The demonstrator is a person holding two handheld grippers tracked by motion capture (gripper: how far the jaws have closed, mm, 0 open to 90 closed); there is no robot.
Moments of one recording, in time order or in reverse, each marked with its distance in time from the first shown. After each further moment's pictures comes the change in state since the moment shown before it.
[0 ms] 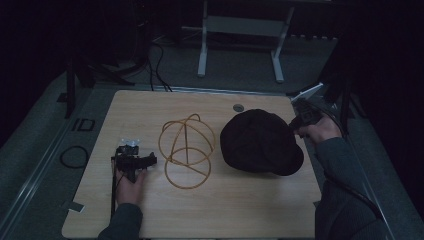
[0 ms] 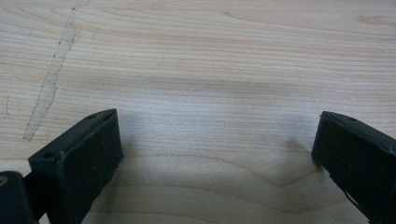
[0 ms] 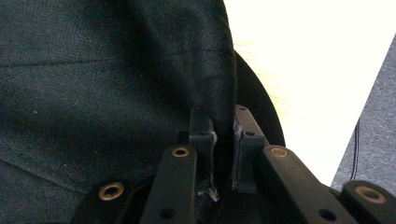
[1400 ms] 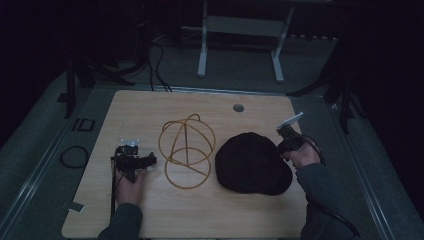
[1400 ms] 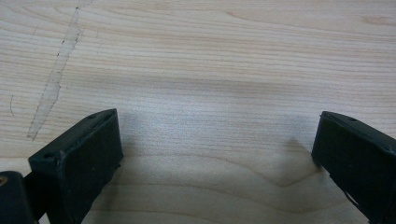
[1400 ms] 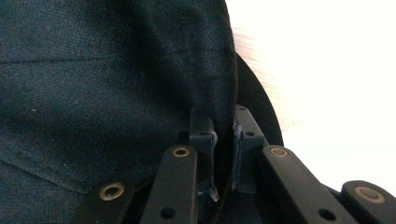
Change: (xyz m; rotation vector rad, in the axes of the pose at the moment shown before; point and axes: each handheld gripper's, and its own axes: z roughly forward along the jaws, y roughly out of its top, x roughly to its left) left arm 0.001 0.000 0.000 0.002 0.004 0.000; right arm 0.006 -0.037 0.092 0.039 -0.061 0.013
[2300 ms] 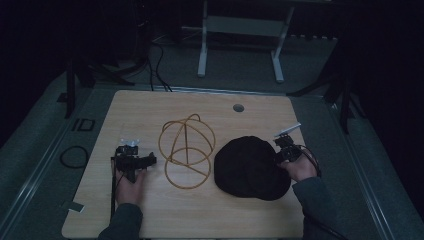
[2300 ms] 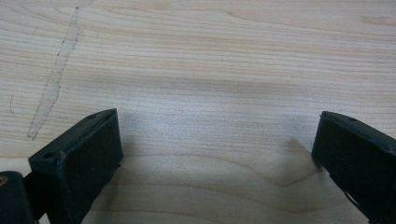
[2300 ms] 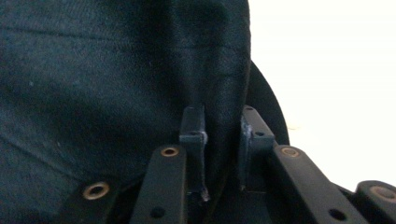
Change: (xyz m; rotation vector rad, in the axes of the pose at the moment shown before) left arm 0.000 0.000 0.000 0.000 0.000 0.000; right arm 0.015 -0.027 0.017 -0.083 -0.081 -0.053
